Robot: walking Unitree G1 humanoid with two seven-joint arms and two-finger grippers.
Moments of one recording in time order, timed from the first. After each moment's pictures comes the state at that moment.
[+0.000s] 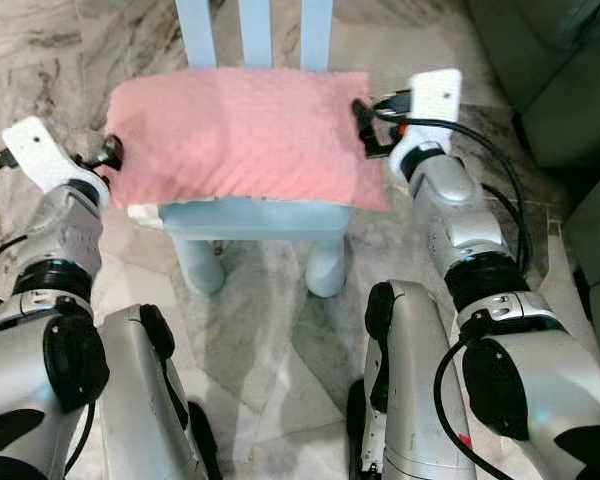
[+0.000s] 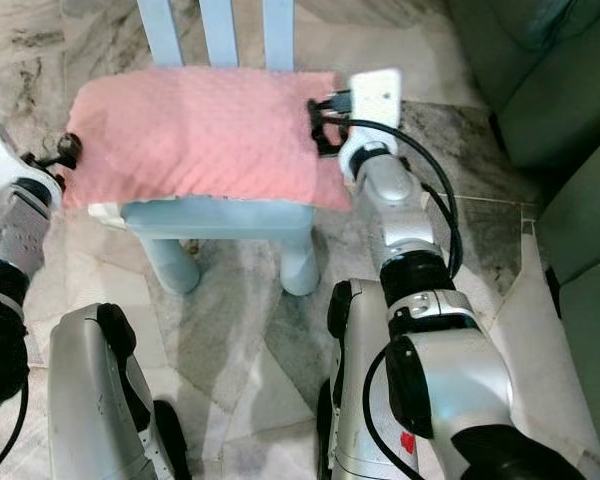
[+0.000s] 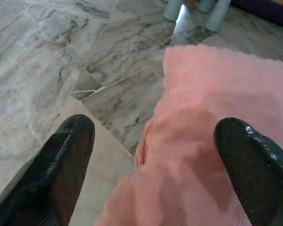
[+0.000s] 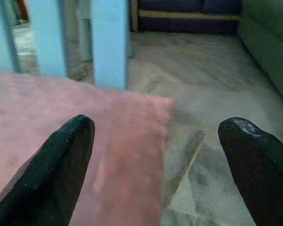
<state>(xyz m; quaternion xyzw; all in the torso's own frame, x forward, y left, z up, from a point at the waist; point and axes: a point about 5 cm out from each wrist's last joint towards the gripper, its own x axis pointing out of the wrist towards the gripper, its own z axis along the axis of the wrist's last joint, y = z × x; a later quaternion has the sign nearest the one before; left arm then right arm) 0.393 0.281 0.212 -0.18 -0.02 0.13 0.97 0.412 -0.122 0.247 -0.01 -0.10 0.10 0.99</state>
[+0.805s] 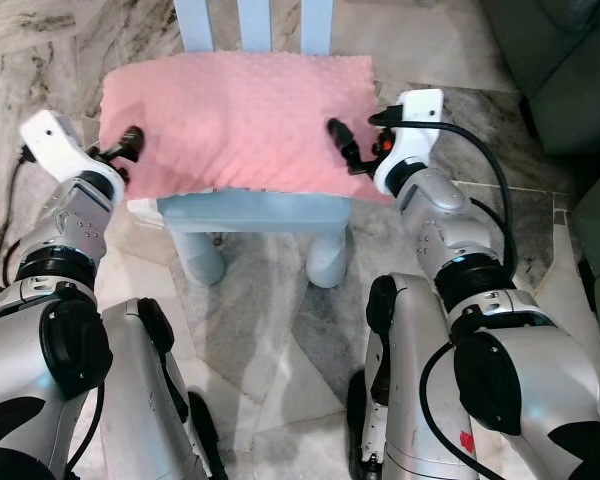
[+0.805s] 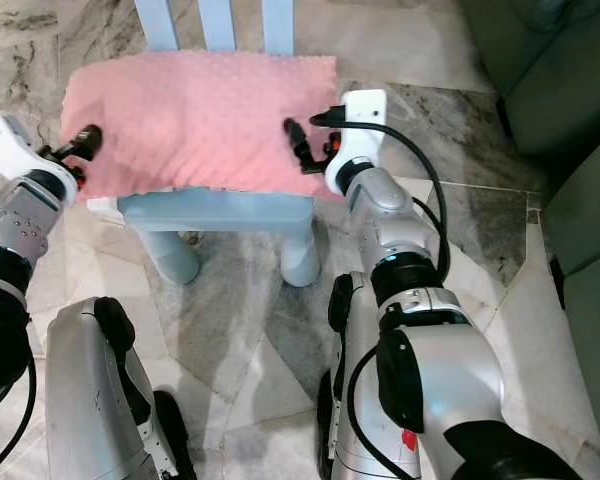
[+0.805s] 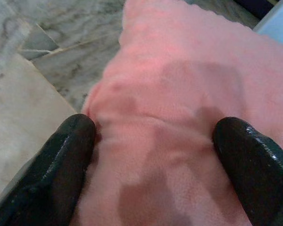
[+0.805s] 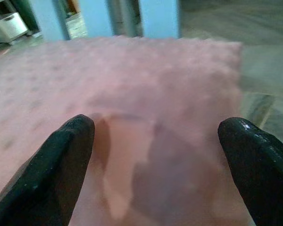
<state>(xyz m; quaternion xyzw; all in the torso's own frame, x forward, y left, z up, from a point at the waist) 0.402 0.261 0.215 -0.26 0.00 0.05 0.96 0.411 -0.103 0.231 0.05 -0.07 0.21 0.97</state>
